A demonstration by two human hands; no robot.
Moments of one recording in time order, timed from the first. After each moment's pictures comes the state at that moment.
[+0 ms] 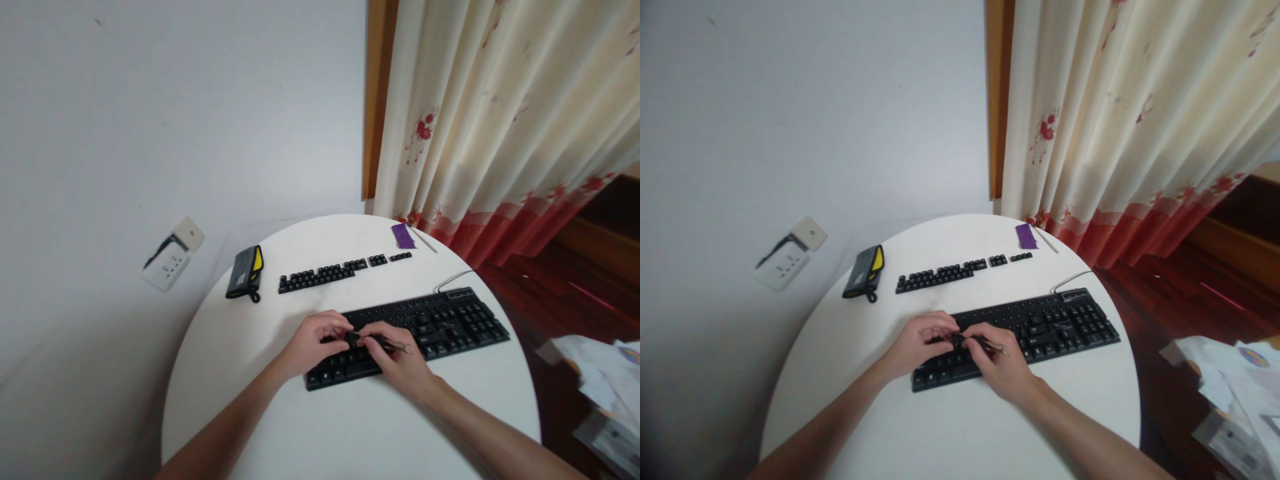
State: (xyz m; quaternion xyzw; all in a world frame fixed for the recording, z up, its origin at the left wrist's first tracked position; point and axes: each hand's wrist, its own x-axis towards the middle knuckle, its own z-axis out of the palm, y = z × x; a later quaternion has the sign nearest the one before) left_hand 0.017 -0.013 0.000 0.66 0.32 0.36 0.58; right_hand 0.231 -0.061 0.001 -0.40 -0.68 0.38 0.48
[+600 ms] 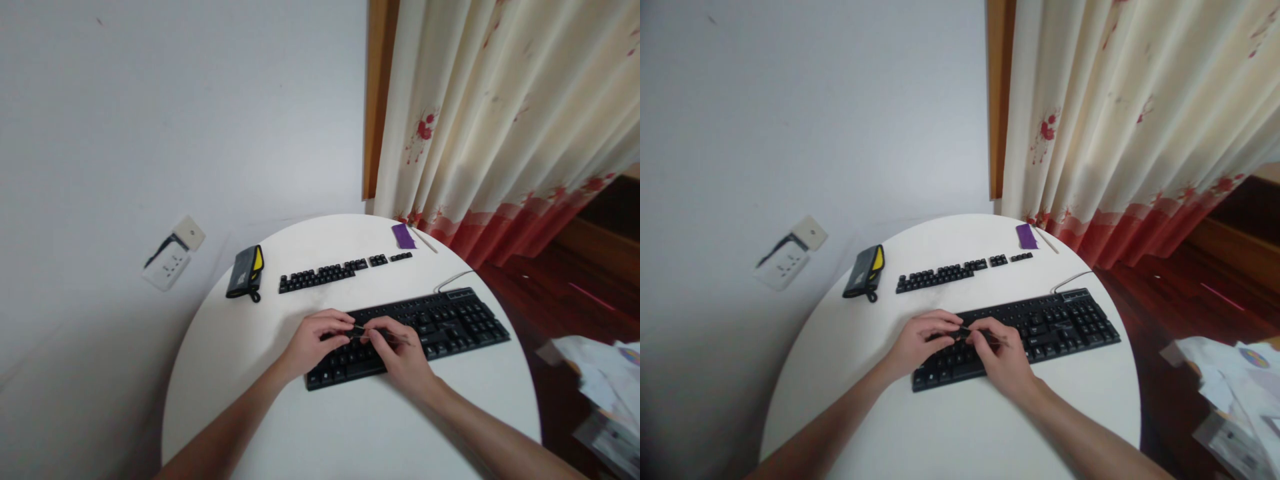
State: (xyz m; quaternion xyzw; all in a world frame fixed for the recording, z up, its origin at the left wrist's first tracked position) left_hand 0.018 -0.013 0.001 0.71 0.34 0.38 0.49; right_hand 0.227 -0.059 -0.009 -0.44 -0.59 0.44 0.51
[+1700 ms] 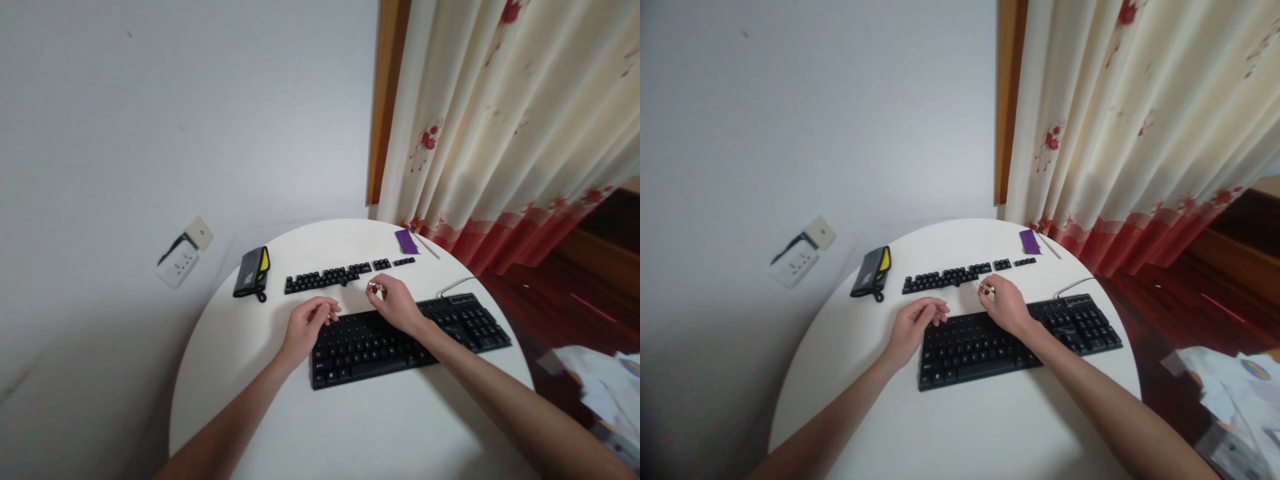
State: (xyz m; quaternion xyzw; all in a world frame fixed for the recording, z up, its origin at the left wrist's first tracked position) left_hand 0.008 -0.003 0.006 0.62 0.42 0.49 0.45; right_hand 0.235 0.023 0.022 -0.53 -0.76 0.16 0.35
